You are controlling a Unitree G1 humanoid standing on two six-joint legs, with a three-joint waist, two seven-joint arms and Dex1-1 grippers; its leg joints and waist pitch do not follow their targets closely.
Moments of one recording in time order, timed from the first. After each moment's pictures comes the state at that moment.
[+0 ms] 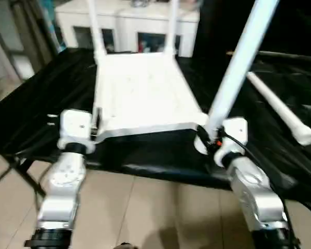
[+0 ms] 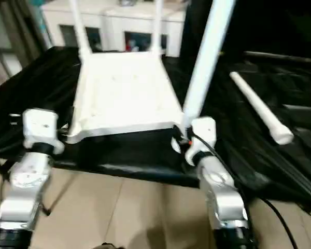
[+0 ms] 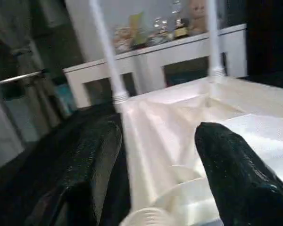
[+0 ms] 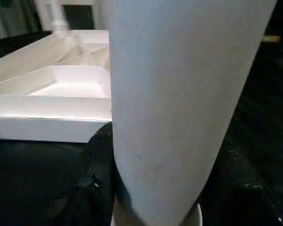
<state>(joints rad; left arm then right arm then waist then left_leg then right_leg) -0.20 0.20 0.06 0.02 0.09 0.02 -0.01 -0.21 -0.09 -0.03 0.05 0.12 0.27 0.22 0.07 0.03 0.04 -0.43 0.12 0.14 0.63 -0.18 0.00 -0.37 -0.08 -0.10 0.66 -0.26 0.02</state>
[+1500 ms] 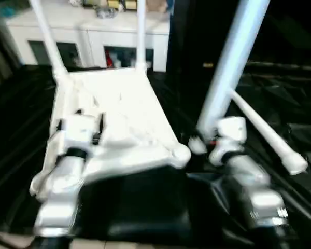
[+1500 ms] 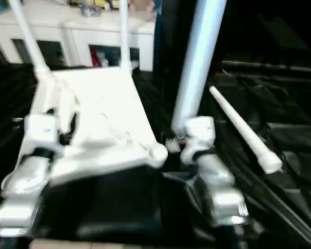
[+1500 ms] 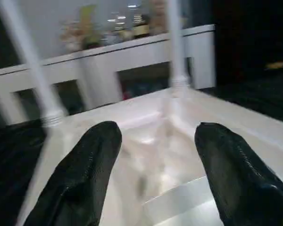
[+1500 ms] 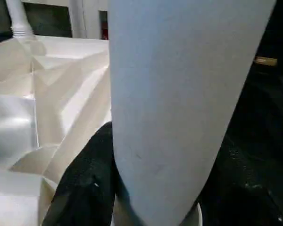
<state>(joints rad) -0.15 0.22 0.06 -0.02 0.03 0.06 -0.13 -0.24 -0.12 0.04 0.08 0.11 0.24 0.27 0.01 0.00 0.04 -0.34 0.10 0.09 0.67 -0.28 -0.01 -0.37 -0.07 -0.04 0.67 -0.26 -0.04</state>
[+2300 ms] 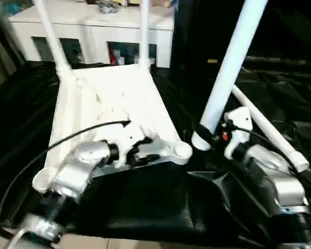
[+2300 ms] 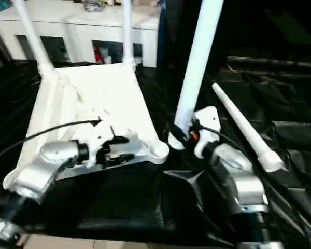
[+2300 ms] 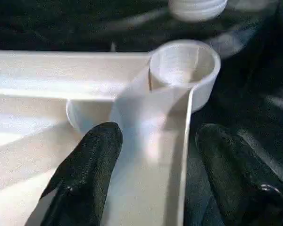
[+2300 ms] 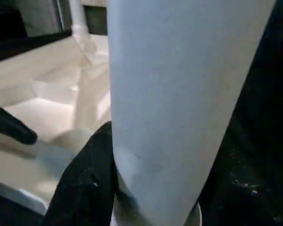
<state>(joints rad) -0.47 0.40 -0.29 0.31 -0.04 0.22 -0.90 -0.29 -0.30 -0.02 0.09 0.25 0.30 0.58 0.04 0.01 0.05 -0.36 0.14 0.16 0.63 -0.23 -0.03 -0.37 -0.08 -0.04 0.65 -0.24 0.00</state>
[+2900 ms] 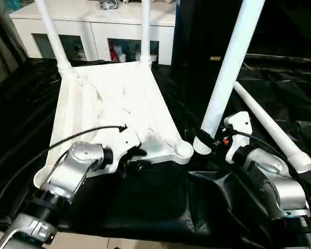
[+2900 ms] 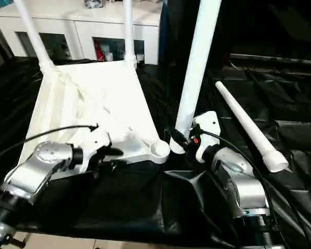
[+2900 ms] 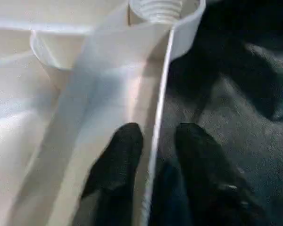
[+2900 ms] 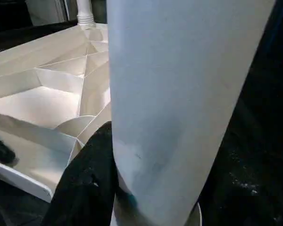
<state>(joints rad) -0.44 0.46 -0.31 0.28 -0.04 0.32 -0.99 -0.28 -0.30 -0.01 0.09 0.24 0.30 0.59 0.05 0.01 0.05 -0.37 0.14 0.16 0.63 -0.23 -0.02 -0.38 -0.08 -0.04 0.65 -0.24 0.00</state>
